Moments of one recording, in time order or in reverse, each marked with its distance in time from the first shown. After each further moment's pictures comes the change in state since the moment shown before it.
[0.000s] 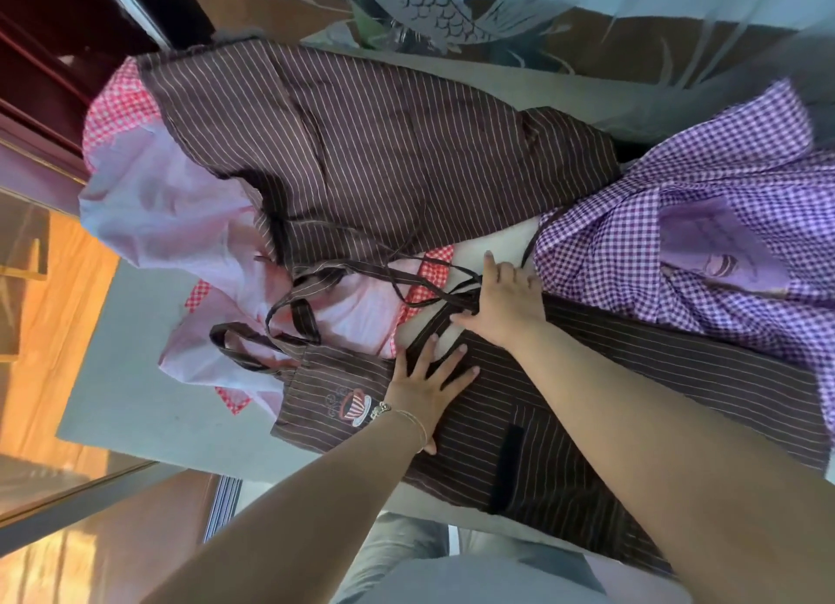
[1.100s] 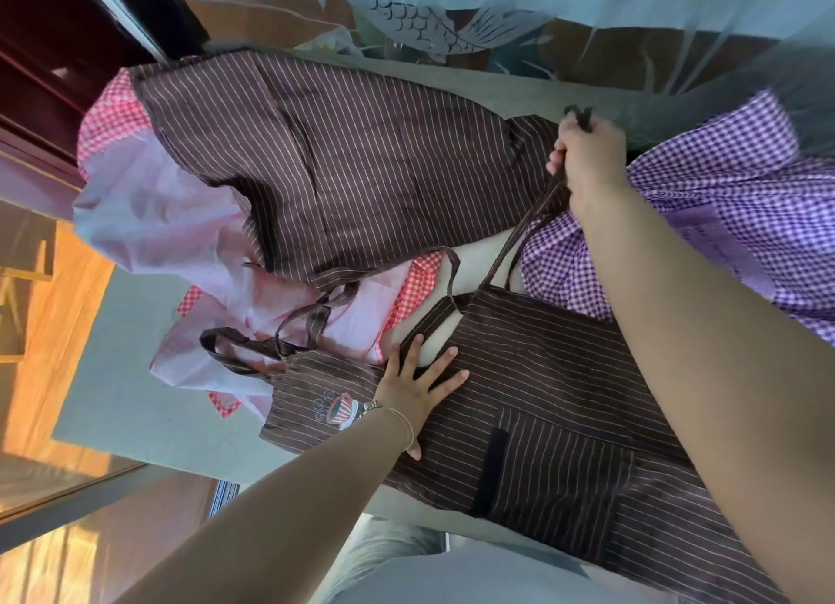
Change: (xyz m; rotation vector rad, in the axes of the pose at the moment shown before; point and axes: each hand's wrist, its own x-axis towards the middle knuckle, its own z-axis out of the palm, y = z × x) left_hand 0.010 0.001 -0.007 0.095 -0.032 -0.031; right_hand 0.063 0.075 -0.154 1.545 0.432 0.306
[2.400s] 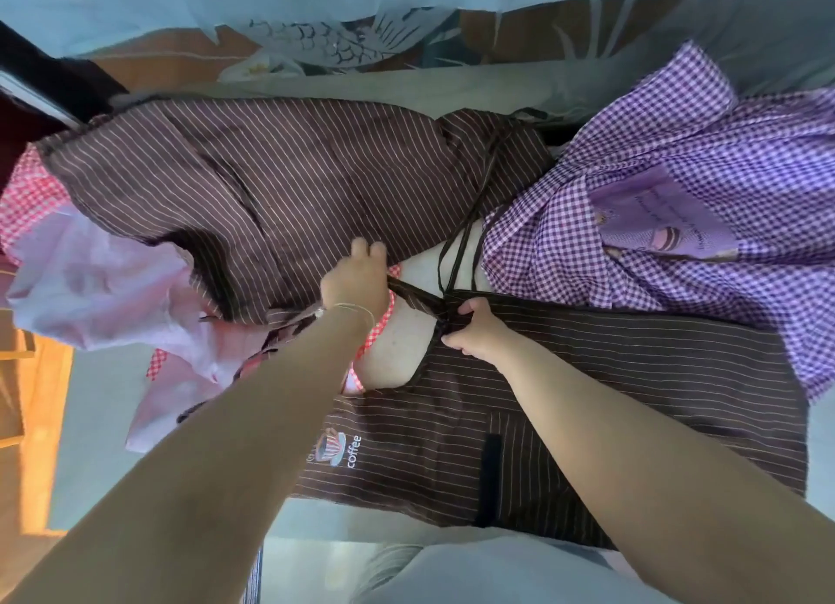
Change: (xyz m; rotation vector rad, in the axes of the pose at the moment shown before) left_hand 0.044 -0.087 -0.126 -0.338 0.535 -0.383; right_hand -0.094 0.158 -0.002 -0.519 -0.490 0.470
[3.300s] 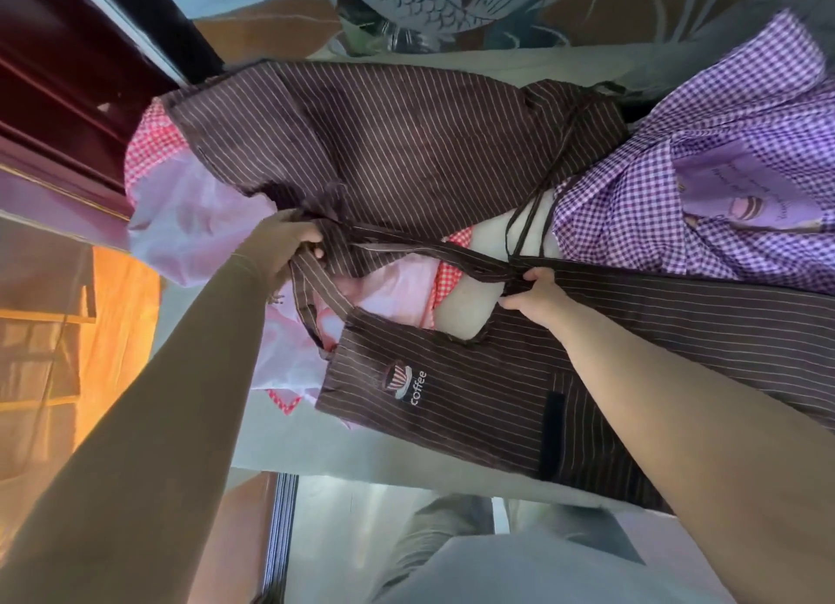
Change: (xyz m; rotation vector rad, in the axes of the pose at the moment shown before) left_hand -0.061 -0.179 -0.054 -1.425 -0.114 -0.468; right_hand -0.015 -0.003 0.029 -0.001 0.164 -0.026
